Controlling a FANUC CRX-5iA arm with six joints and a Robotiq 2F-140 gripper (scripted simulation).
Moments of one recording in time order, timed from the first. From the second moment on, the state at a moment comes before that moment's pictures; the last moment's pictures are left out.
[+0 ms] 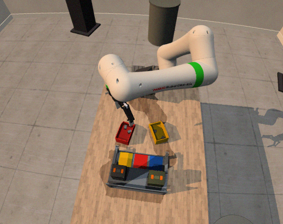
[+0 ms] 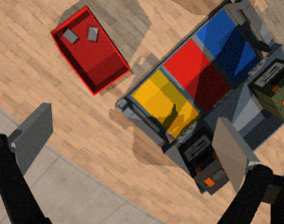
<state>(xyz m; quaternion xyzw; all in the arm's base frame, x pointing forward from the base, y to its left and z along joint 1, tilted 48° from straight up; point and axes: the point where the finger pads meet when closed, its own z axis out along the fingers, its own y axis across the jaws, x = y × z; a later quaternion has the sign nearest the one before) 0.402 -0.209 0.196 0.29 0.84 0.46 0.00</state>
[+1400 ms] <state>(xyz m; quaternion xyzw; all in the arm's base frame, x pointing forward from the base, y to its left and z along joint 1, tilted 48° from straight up) 0.494 -0.097 0.188 0.56 0.63 0.50 -0.18</state>
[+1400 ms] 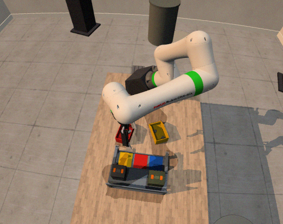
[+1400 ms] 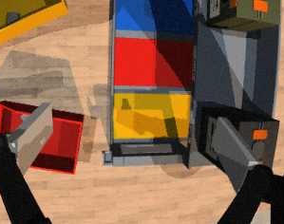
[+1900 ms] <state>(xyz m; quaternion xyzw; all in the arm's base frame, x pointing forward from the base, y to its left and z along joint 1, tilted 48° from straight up) 0.528 -0.043 0.188 0.66 0.50 0.49 -0.28</state>
